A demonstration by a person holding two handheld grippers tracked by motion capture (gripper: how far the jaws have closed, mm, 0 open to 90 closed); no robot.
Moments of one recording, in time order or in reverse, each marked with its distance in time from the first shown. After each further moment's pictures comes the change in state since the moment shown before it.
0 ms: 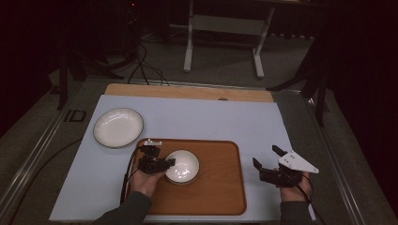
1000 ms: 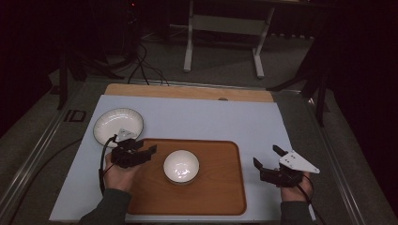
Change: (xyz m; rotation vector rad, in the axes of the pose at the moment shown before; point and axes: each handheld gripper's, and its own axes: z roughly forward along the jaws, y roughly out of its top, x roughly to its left) left arm 0.024 0.016 -0.079 -0.228 0.156 0.141; right arm -0.001 0.000 -0.001 -0.003 -0.001 0.003
